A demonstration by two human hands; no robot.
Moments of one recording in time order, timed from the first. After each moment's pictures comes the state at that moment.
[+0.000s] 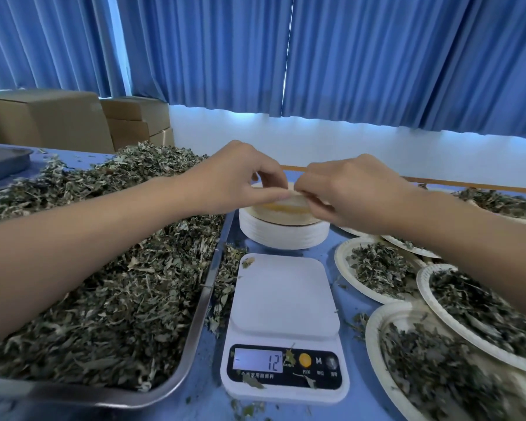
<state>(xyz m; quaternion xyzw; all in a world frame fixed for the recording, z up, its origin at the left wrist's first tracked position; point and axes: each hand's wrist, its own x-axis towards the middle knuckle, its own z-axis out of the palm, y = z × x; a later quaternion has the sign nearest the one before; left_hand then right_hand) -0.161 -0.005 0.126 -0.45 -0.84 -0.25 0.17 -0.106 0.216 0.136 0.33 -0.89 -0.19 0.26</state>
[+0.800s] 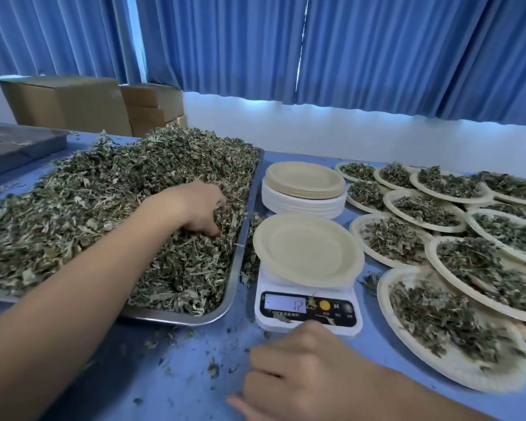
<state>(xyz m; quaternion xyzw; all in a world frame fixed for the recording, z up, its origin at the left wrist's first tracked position) -0.155 -0.082 0.065 -0.13 -0.99 0.00 -0.07 0.057 0.117 0.001 0.49 -0.82 0.08 0.27</state>
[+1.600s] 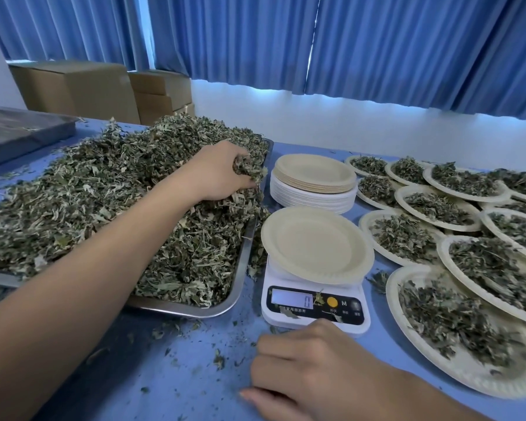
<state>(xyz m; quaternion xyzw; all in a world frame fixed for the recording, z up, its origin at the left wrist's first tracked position) -0.142 -0.066 0.093 -0.13 -0.96 -0.23 0.08 0.056 0.124 -0.001 0.47 -0.85 0.13 0.18</state>
